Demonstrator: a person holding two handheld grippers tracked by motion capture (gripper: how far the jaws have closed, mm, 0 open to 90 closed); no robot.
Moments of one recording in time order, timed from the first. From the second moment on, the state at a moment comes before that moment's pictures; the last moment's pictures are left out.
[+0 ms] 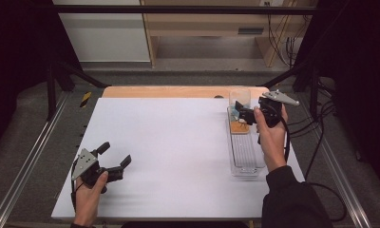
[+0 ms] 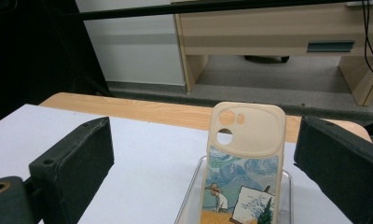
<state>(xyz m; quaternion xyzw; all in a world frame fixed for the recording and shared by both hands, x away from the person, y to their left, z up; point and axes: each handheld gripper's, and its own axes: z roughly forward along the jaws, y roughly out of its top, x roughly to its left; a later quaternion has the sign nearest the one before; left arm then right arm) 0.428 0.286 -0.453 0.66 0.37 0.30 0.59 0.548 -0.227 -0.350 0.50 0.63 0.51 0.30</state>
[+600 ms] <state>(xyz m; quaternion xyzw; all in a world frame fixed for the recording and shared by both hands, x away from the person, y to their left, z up) 0.425 0.283 -0.453 0.66 0.36 0.29 0.59 0.525 -0.245 -0.348 0.49 0.63 0.53 0.30</state>
